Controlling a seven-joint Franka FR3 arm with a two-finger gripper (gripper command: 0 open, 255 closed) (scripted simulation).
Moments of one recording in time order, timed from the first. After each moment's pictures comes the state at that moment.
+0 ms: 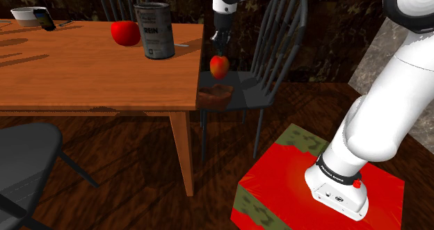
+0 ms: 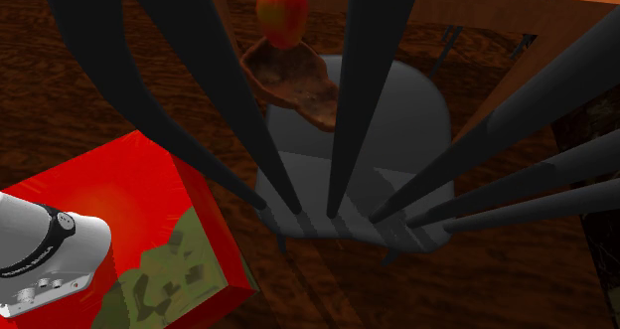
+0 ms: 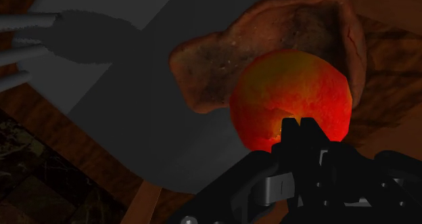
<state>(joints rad) 0.13 -0.03 -0.06 -1.82 -0.05 1.86 -0.01</state>
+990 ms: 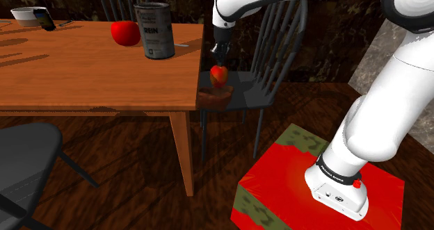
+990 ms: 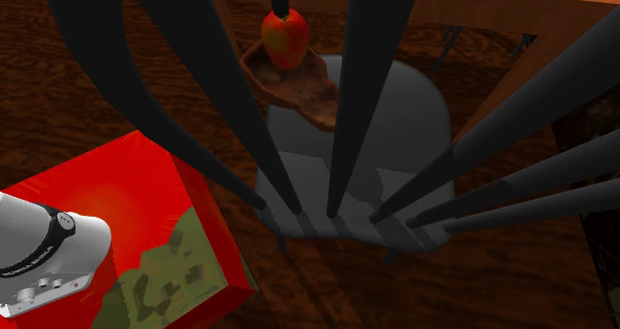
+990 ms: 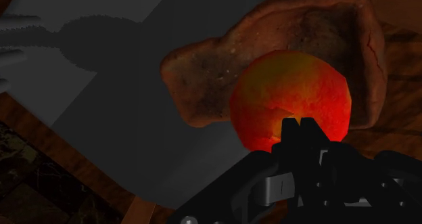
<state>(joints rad) 0.13 -0.02 -0.06 -1.93 -0.05 1.98 0.00</state>
